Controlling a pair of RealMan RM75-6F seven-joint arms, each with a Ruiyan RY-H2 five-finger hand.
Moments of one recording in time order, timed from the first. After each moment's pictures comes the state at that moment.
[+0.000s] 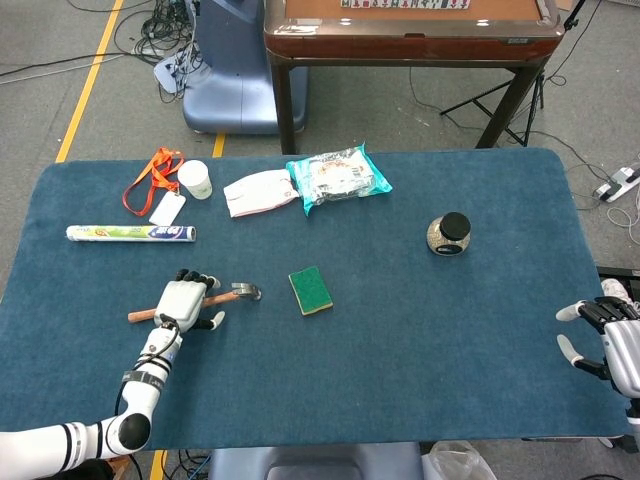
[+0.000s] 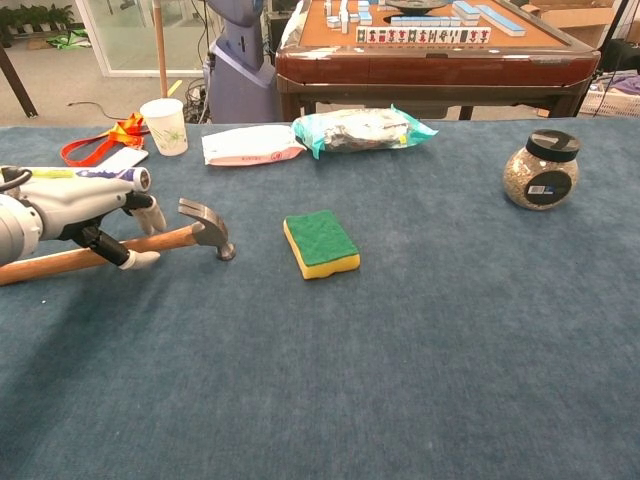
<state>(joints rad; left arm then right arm) -0.69 -1.53 -0.18 -1.57 0.75 1.04 0.67 0.06 -1.05 0.05 -1.51 -1.57 1.53 0.28</state>
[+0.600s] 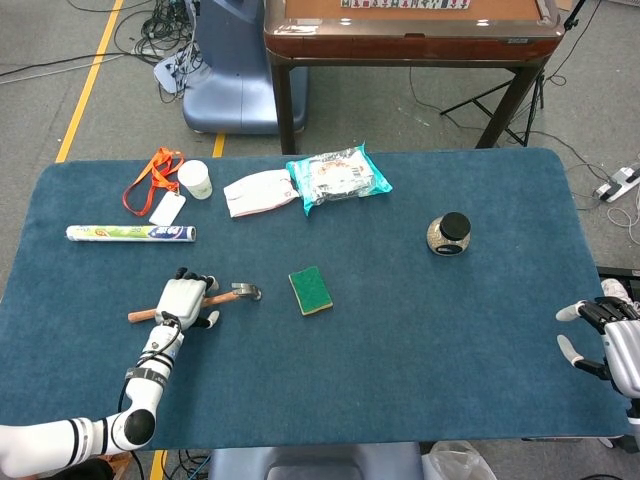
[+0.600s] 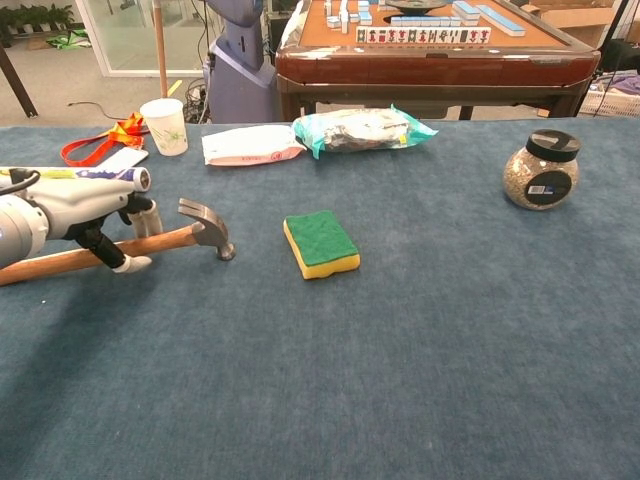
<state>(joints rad) -0.72 -1.55 -0.17 -1.54 0.71 1.05 0.67 0.06 -1.05 0.05 -1.51 -1.57 1.53 0.28</state>
